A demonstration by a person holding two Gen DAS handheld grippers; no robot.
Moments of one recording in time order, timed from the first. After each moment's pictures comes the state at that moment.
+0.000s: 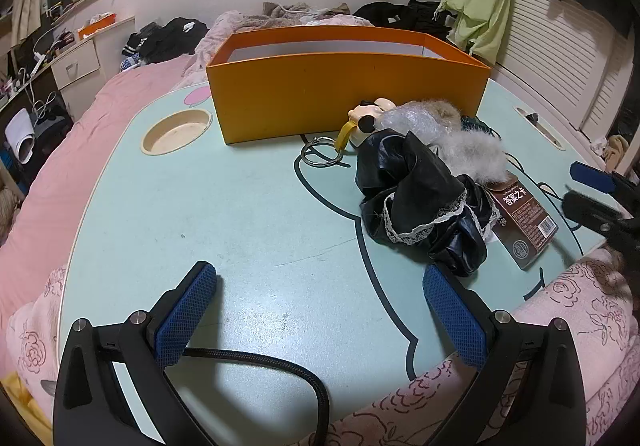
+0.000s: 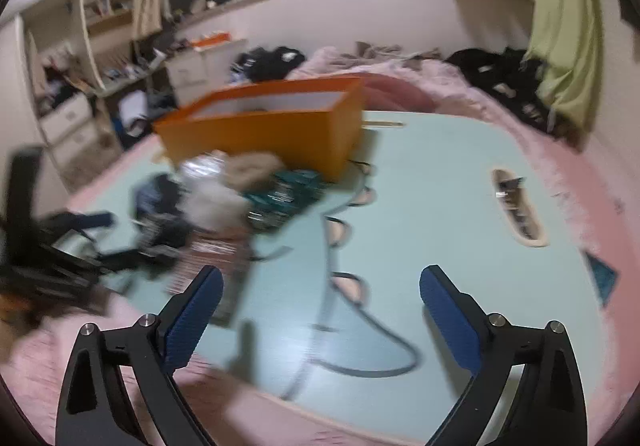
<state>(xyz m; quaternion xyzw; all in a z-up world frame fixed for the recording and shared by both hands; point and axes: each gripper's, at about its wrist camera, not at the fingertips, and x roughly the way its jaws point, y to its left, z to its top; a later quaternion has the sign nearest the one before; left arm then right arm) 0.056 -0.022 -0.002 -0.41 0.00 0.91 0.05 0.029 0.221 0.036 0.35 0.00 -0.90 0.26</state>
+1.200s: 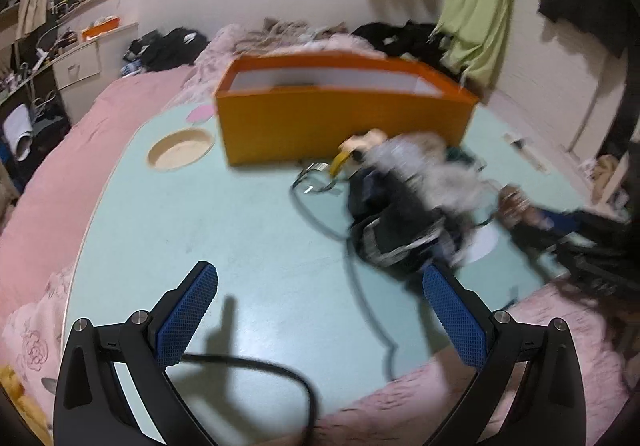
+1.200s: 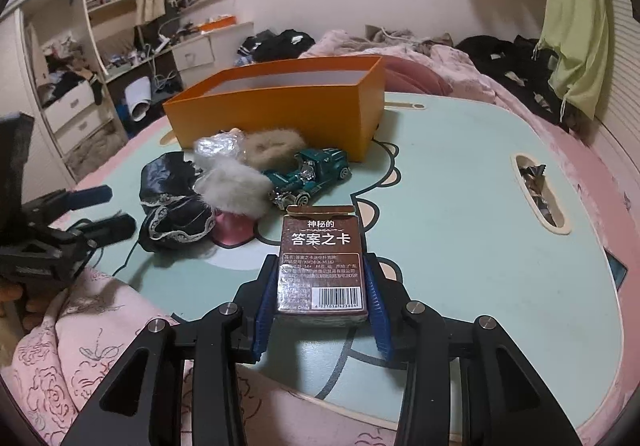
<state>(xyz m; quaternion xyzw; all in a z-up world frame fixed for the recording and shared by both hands) 0.064 -0.022 0.024 -0.38 -0.03 0.92 0.07 0.032 0.210 0.022 0.36 0.04 -0.90 0.23</state>
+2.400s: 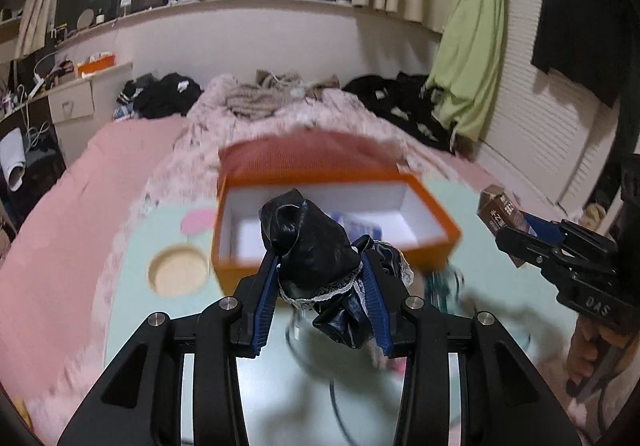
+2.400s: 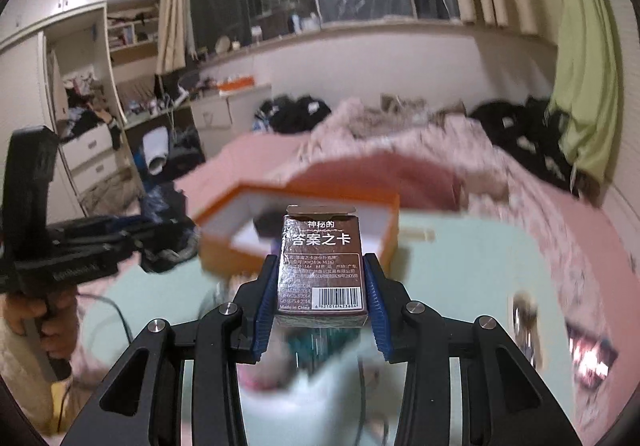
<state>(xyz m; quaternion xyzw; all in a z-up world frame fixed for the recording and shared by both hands) -0.001 -0.030 0.107 -0.30 -0.04 0.95 0.07 -0.027 0.185 0.125 0.25 0.02 -0.93 0.27</state>
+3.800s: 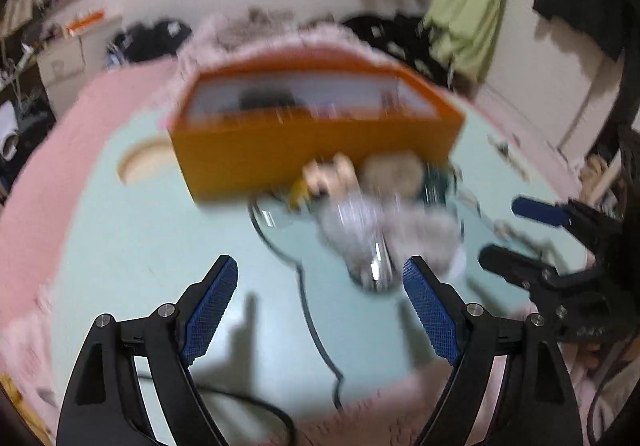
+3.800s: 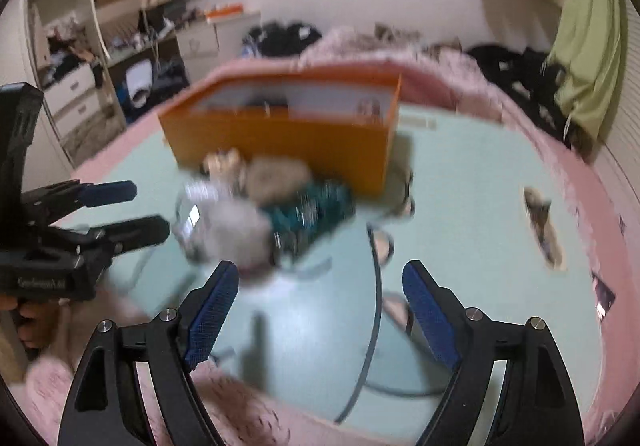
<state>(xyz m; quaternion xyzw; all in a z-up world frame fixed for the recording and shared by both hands) 0.046 -0.002 0.023 -0.42 -0.03 0.90 0.09 0.010 0.195 0.031 0.39 0.09 -0.89 0.22</state>
